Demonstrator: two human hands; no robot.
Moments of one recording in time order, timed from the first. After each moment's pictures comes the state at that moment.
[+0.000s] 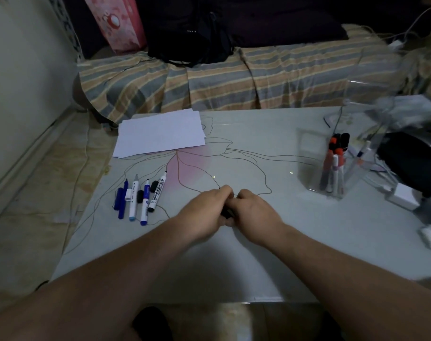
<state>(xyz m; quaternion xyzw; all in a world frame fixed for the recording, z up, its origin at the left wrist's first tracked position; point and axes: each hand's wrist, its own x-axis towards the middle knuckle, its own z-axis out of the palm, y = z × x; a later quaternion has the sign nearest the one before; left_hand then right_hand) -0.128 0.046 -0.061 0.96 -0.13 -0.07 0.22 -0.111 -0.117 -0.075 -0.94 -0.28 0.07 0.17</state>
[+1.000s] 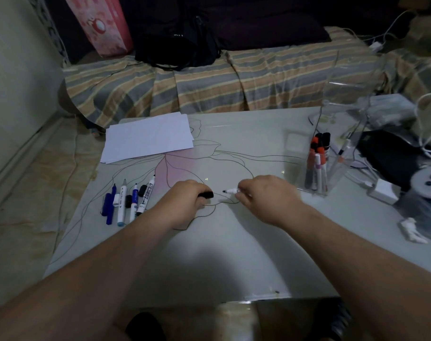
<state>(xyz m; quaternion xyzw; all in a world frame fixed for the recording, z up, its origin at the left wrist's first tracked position) -0.110 0.069 -0.048 0.97 -0.10 -0.04 0.21 -0.091 -0.167 -0.030 -0.97 -0.22 0.00 0.07</state>
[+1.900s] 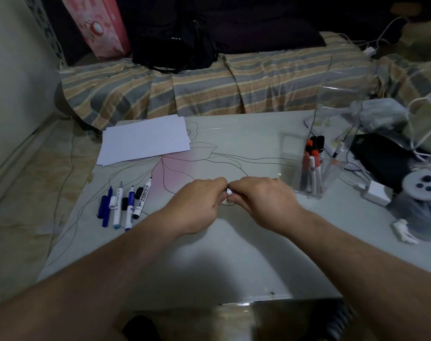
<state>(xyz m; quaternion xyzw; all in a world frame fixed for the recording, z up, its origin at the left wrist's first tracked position) -0.133 0.028 -0.005 0.96 -0.19 0.00 0.18 -0.112 -0.171 -0.005 -0.94 -0.32 -0.09 0.11</state>
